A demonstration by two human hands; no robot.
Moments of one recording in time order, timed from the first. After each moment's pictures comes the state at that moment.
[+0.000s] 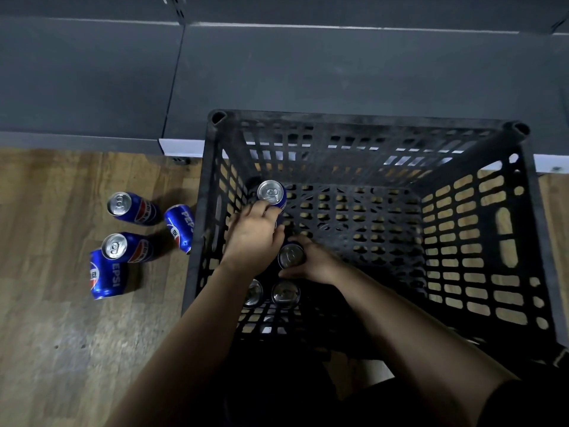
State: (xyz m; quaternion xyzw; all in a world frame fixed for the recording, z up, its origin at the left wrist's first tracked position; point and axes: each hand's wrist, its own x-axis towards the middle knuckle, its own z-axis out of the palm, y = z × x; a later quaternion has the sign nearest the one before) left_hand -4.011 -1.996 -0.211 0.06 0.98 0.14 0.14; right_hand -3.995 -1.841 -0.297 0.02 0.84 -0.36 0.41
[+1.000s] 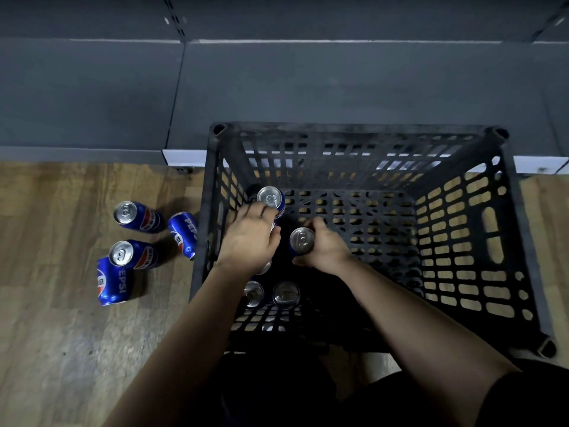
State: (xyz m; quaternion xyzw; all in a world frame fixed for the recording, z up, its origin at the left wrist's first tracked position) left_hand -4.012 -2.002 -0.193 0.09 0.98 0.12 0.12; right_hand -4.012 -1.826 -0.265 0.06 0.87 -0.39 0.31
